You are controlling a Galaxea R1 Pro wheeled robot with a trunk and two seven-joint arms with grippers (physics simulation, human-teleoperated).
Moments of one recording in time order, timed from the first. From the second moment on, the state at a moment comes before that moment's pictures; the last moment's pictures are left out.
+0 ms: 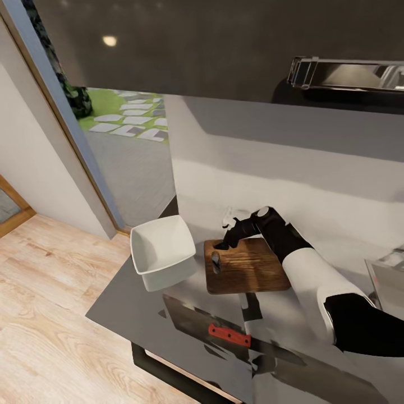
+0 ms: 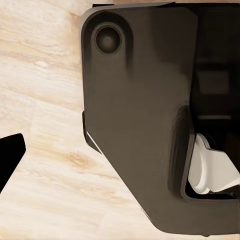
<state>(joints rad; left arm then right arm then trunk) 0.00 -0.01 -0.01 -0.29 0.01 -0.10 -0.01 -1.19 0.05 0.13 -0.60 0.69 0.26 1.05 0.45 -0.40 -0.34</state>
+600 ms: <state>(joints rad) 0.00 -0.01 -0.01 -0.29 0.01 -0.10 -0.01 -1.19 0.05 0.13 -0.57 0.69 0.26 1.02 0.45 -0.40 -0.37</state>
